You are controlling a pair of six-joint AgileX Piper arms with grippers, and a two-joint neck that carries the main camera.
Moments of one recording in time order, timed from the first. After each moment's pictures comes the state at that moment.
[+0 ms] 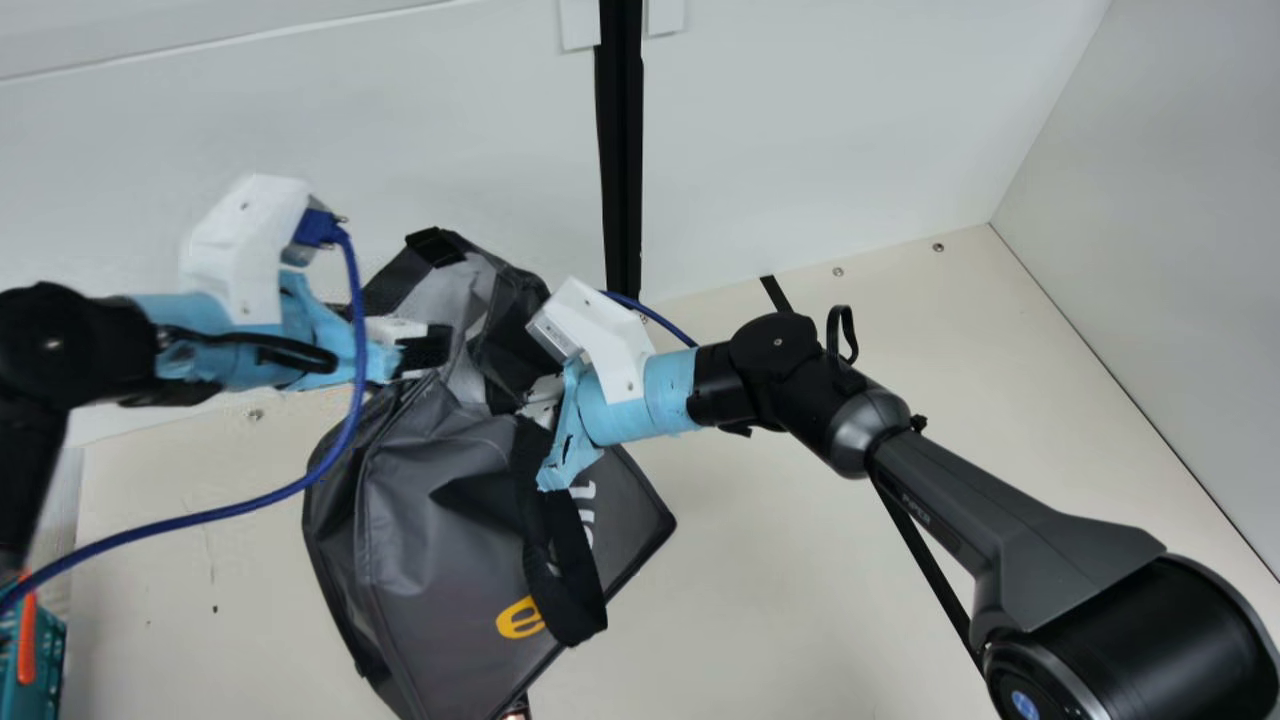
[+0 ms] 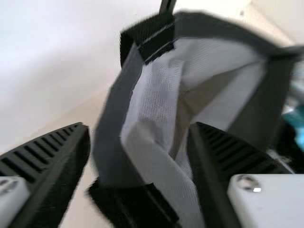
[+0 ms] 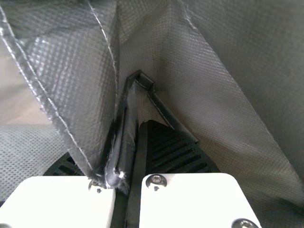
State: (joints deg) left arm -19.8 112.7 -120.1 -30.6 62.6 24.2; right arm 9.0 106.1 -78.0 77.1 53.9 -77.5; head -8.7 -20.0
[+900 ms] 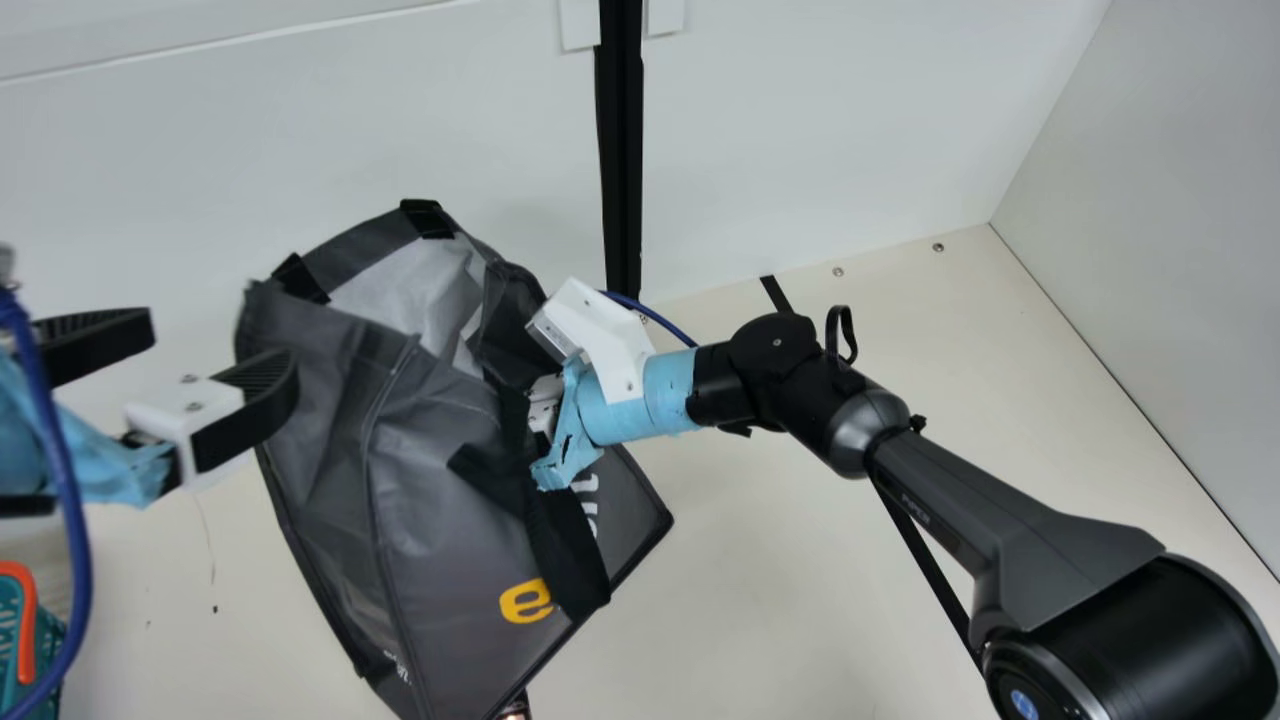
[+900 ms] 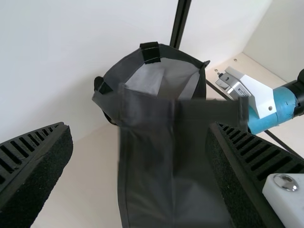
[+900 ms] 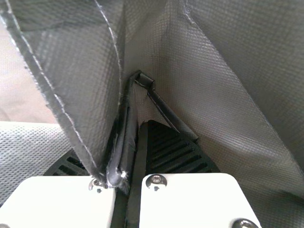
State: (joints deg) left arm -10.3 84.8 -96.9 -37.5 56.3 32.9; right arm 9.0 106.1 -78.0 77.1 53.4 -77.5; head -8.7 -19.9
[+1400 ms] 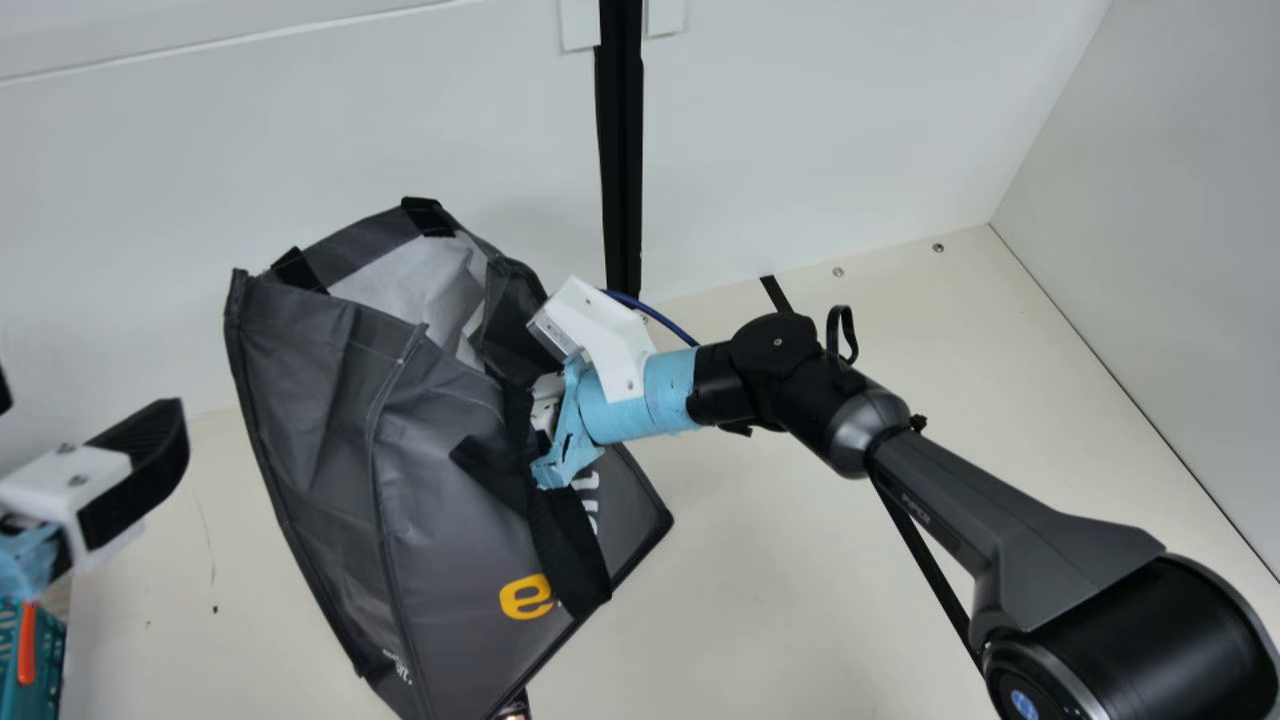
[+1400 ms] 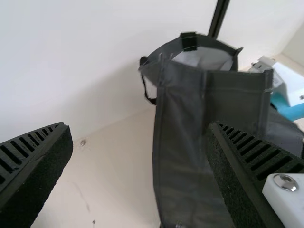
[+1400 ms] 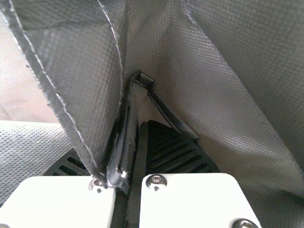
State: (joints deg) left arm -6.4 74.7 -89.6 -28.4 55.7 27.8; right arm 9.0 106.1 -78.0 77.1 53.2 -77.5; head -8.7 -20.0
